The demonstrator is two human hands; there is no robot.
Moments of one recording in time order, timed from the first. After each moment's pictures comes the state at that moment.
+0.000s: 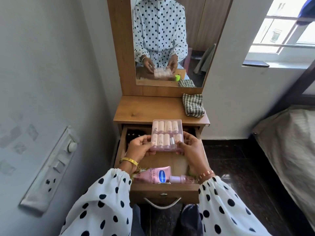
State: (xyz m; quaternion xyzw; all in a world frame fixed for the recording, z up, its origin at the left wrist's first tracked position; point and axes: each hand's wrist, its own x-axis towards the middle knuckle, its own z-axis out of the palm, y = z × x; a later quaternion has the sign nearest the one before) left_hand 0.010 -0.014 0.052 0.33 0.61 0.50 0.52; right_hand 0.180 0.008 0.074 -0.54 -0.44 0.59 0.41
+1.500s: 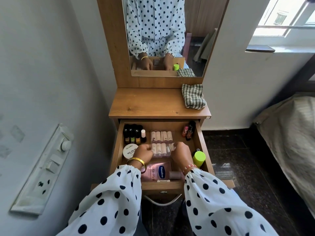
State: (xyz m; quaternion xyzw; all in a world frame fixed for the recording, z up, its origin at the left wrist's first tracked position) left_hand 0.027 -0.002 0.010 0.42 0.75 0.27 0.44; right_hand 0.162 0.034 0.010 -0.69 -0.64 0.32 0.12
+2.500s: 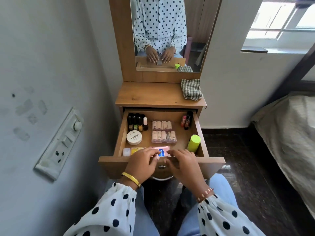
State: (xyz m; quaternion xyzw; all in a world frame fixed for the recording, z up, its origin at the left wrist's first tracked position) left_hand 0.044 -0.118 0.027 0.66 0.68 0.27 0.18; right_hand 0.205 -0.090 0.020 -0.50 -0.82 0.14 0.24
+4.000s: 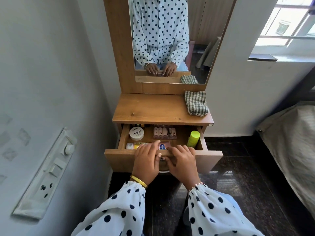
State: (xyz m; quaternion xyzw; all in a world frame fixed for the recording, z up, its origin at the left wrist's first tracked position) left_hand 0.029 -0.025 -0.005 0.69 0.65 0.32 -0.02; right_hand 0.174 0.010 -0.001 -0.49 -0.82 0.04 0.29
